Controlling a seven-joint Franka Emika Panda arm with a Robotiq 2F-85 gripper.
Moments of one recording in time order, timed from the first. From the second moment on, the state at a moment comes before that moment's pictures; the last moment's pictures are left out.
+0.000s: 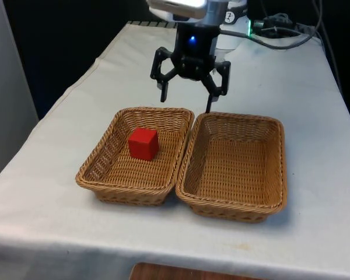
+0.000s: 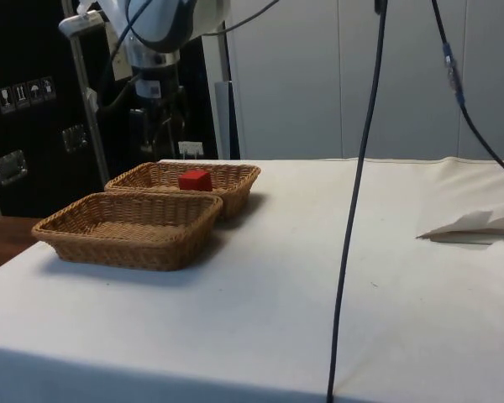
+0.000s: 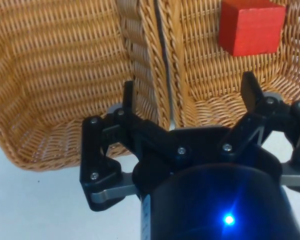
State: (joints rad) arm 0.39 0.56 -0.50 -1.76 0.14 2.40 -0.03
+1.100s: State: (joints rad) arm 0.40 0.40 -0.46 -1.87 0.04 2.40 -0.06
